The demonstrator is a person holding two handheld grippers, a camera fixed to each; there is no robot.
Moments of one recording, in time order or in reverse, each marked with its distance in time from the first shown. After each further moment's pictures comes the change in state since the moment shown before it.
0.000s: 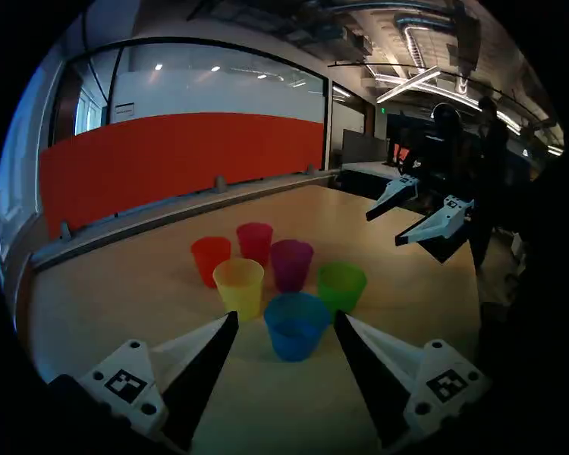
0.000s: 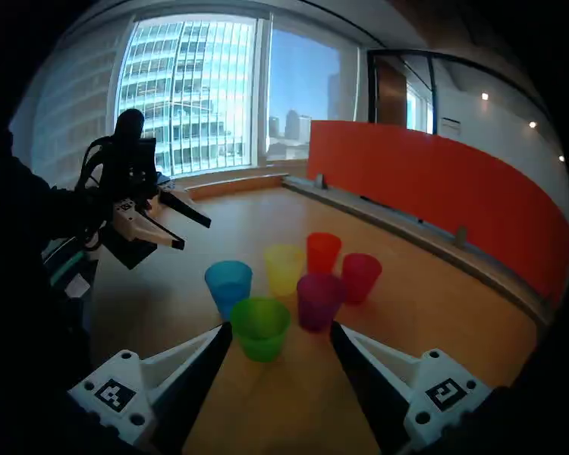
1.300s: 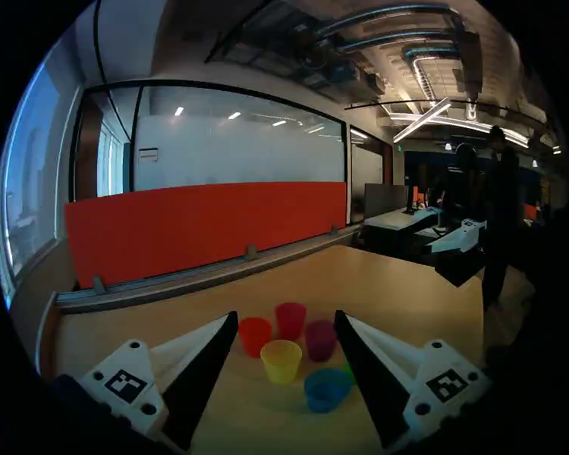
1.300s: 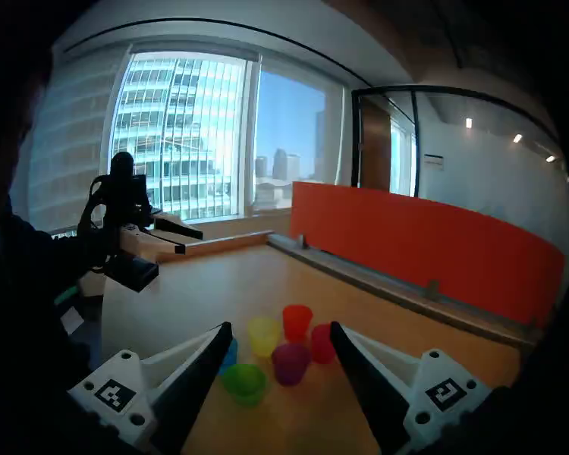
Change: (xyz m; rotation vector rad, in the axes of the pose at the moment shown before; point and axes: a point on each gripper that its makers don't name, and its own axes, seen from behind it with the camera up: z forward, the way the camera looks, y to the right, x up) left arm 0.126 -0.041 -0.058 0.112 0.214 0.003; right arm 0.118 0.026 -0.069 -0.054 0.195 0.013
